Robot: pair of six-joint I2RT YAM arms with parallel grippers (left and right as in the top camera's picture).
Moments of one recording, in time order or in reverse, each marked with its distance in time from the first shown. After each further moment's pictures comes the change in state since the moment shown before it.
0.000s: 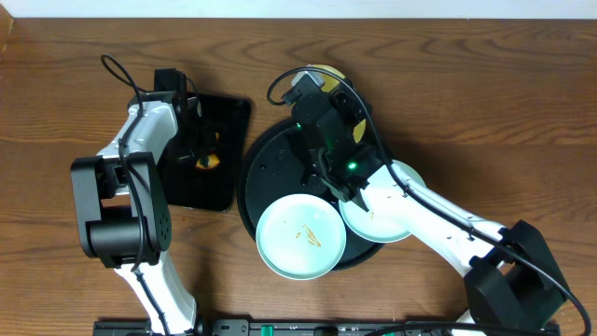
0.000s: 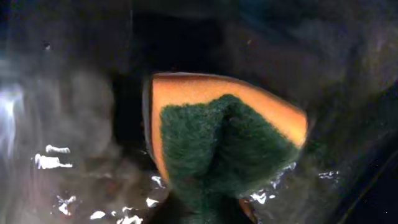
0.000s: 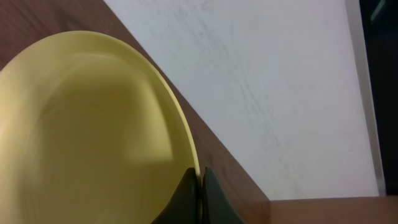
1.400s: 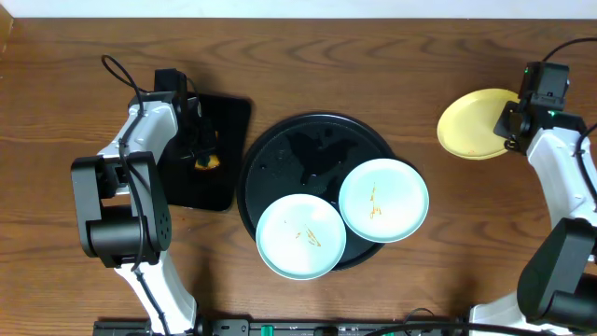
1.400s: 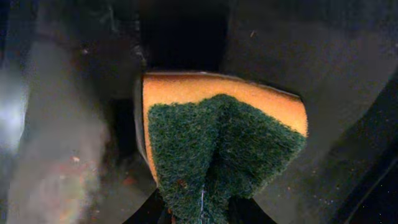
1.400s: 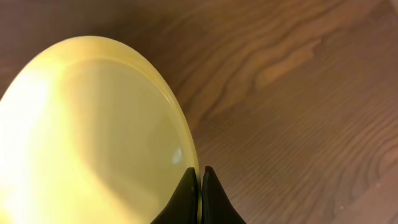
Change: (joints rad) left arm 0.000 0.002 0.000 0.000 -0.002 -0.003; right arm -0.953 -0.024 0.005 -0.561 -0.526 0.810
